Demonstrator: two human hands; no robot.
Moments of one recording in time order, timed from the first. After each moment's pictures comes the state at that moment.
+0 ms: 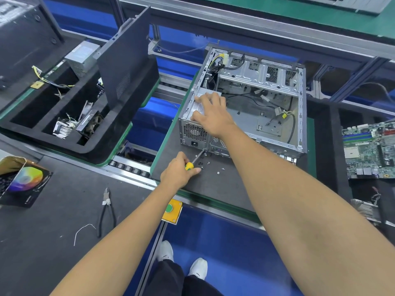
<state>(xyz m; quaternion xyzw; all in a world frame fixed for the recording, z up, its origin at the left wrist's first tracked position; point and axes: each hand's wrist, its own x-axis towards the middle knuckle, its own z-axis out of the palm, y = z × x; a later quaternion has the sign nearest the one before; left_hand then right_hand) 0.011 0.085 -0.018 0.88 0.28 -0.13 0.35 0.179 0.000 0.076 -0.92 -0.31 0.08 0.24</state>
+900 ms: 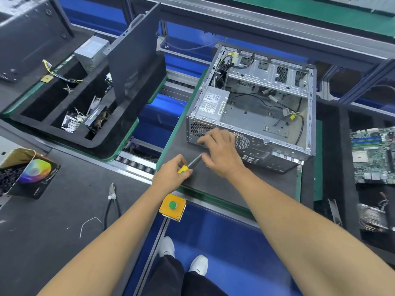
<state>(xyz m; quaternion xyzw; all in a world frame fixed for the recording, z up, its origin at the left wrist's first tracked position) -0.022 0.116 -0.032 0.89 0.23 -0.06 0.38 0.100 -0.047 0.018 -0.84 -0.46 -0.13 0.25</state>
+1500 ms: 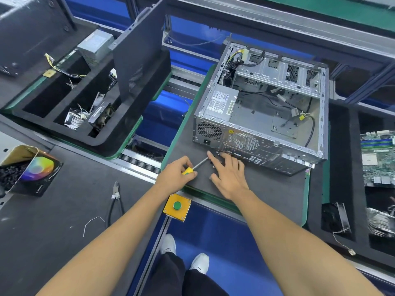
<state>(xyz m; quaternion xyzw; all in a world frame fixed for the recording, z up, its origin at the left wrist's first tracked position) -0.025 0.126 -0.037 0.88 0.21 -0.08 0.42 0.073 -0.073 -0.061 -0.94 -0.33 0.10 0.07</state>
